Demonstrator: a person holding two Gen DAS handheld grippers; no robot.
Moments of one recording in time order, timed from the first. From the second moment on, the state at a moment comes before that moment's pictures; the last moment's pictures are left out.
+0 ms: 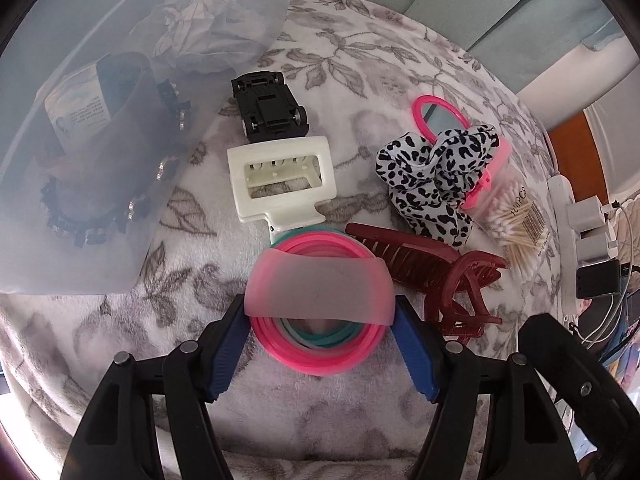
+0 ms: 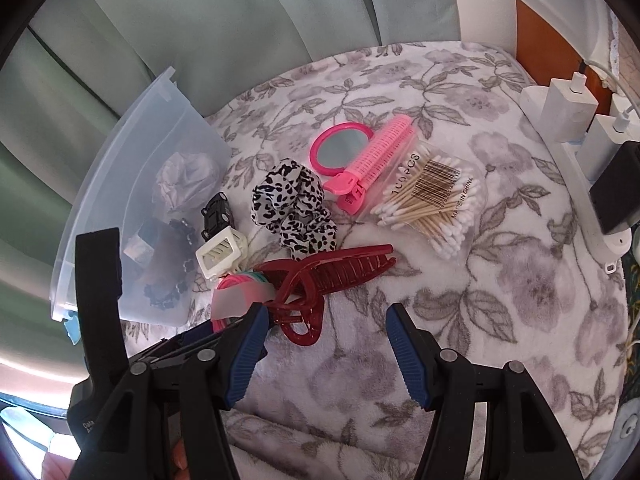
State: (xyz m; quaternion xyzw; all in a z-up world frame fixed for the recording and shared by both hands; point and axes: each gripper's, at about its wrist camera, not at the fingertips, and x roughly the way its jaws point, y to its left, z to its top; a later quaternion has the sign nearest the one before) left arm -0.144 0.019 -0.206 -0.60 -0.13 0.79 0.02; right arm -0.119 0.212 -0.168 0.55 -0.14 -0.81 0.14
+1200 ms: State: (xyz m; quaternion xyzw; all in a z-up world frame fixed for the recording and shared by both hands) left arm -0.135 0.010 -0.203 -0.60 -0.10 0.80 0.02; right arm -0.150 0.205 -0.211 0.62 -0.14 -0.76 0.09
